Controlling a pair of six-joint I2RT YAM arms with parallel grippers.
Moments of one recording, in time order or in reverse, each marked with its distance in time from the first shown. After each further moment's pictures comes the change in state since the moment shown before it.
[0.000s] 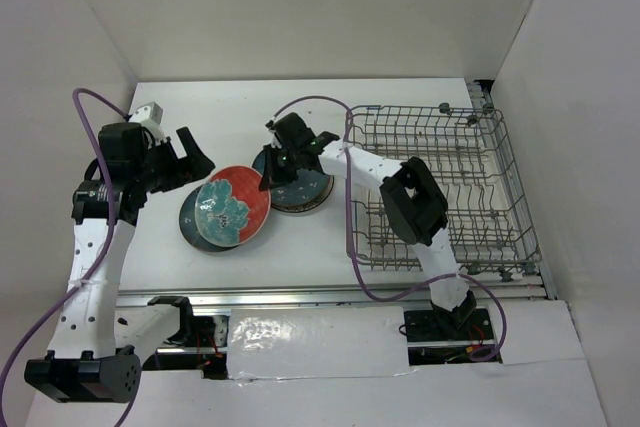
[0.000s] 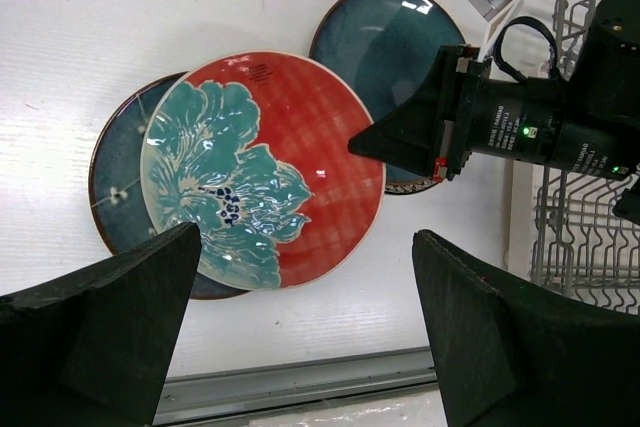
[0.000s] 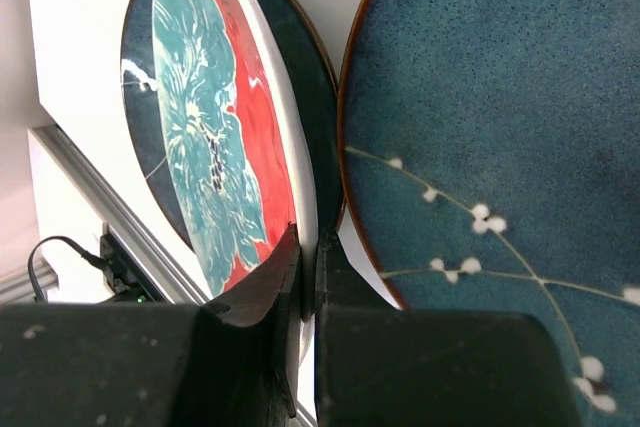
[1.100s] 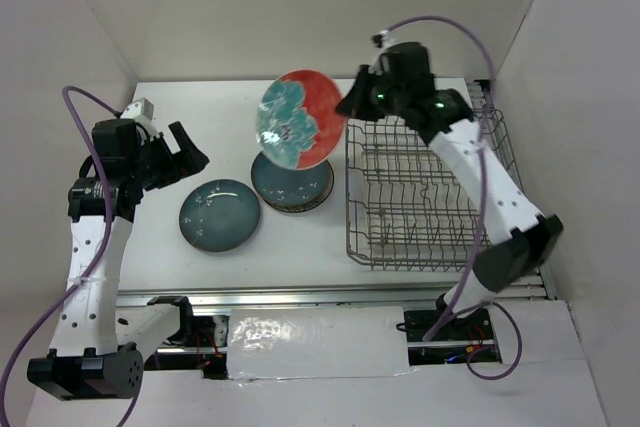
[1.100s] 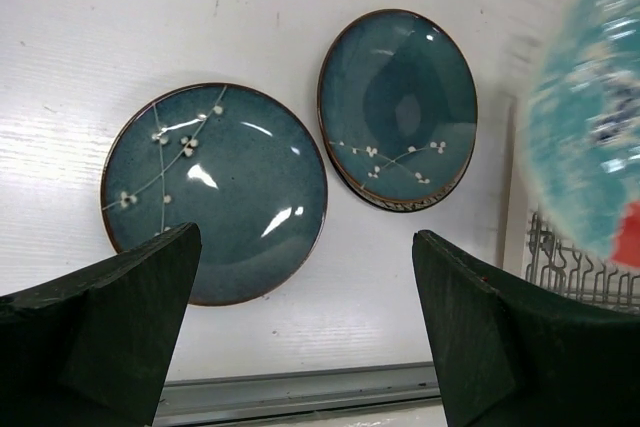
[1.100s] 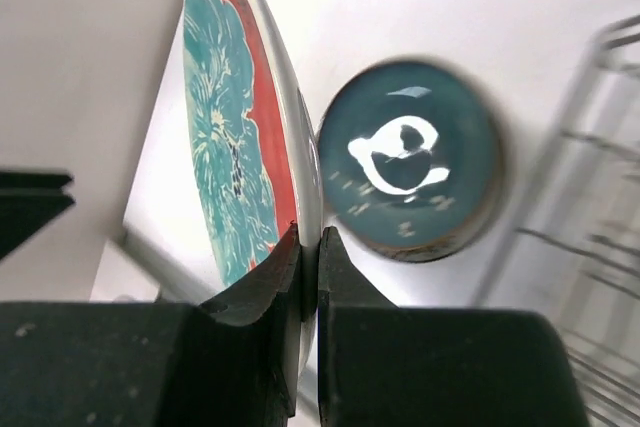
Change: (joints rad) left arm 0.033 0.015 0.031 -0.005 -0.019 -0.020; right arm -0.256 -0.576 0.028 -0.277 0.117 -0.087
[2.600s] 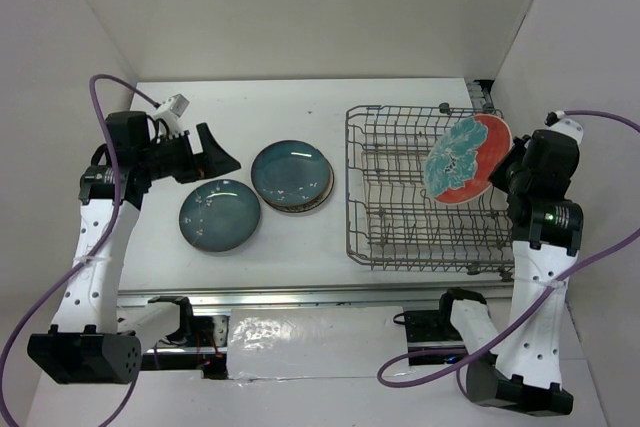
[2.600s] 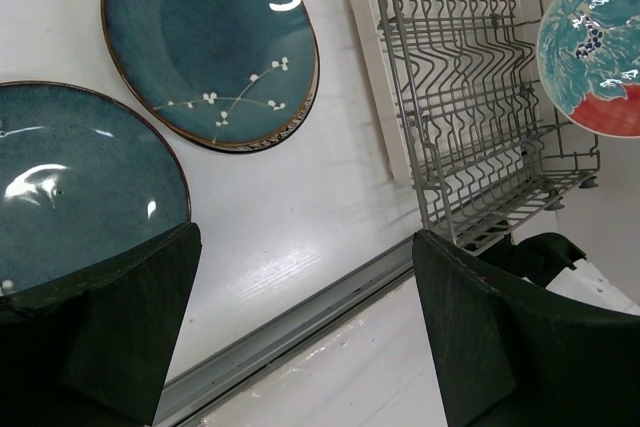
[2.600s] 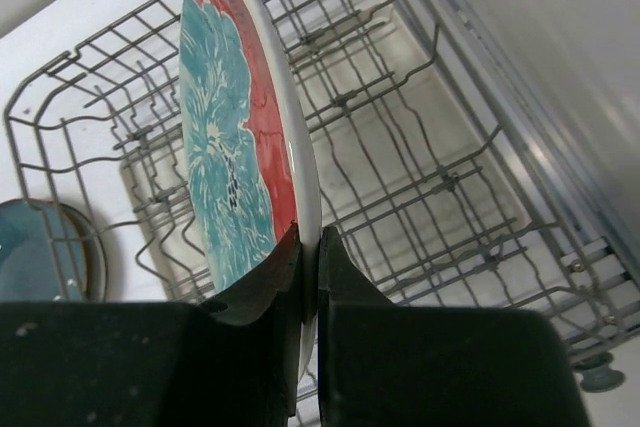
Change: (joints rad) left arm -0.026 0.077 -0.005 0.057 0.464 0.073; right arm -0.733 -0.757 -0.507 -0.240 0.349 -0.181
